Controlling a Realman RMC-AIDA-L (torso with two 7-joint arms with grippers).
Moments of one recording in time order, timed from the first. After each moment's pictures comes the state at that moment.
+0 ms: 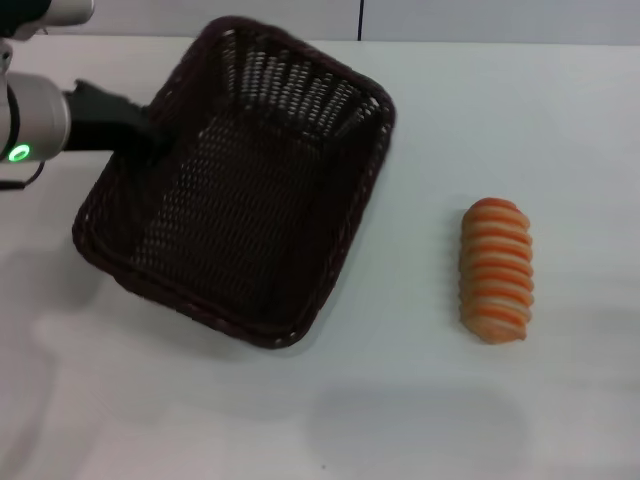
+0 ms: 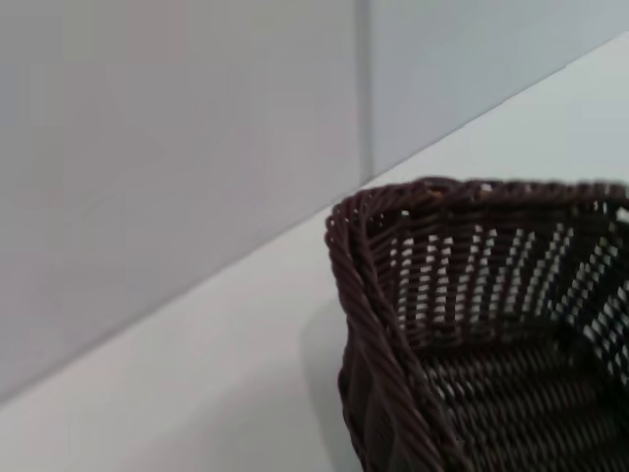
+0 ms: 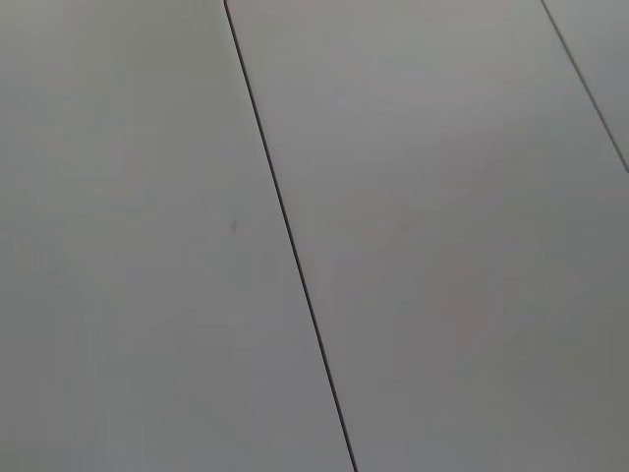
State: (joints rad) left arm -0.29 -2.06 -1.72 -1.59 2.52 -1.09 0.68; right arm 0.06 2.08 0.54 0.31 -1.84 -1.71 0.22
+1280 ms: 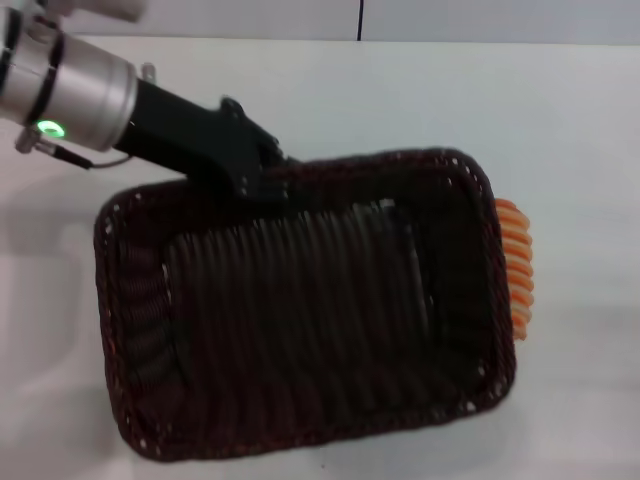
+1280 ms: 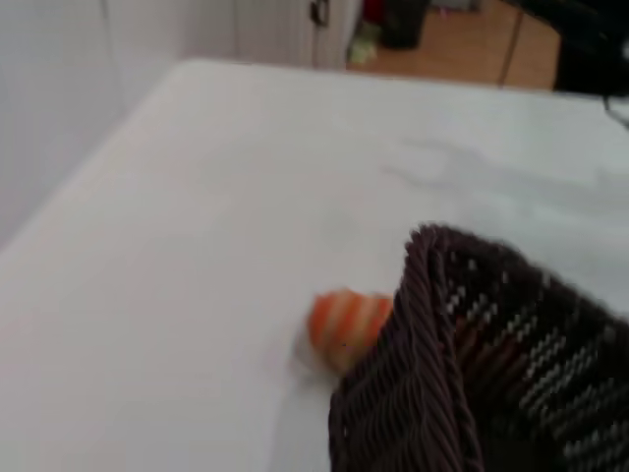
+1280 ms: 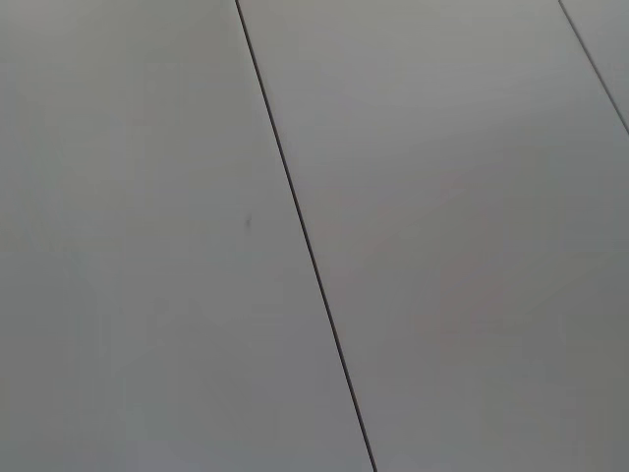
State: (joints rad) left arm -0.67 -2.05 -2.08 -1.16 2.21 -1.65 1.39; right arm 0.06 2.08 0.53 0.31 -1.84 -1.71 0.22
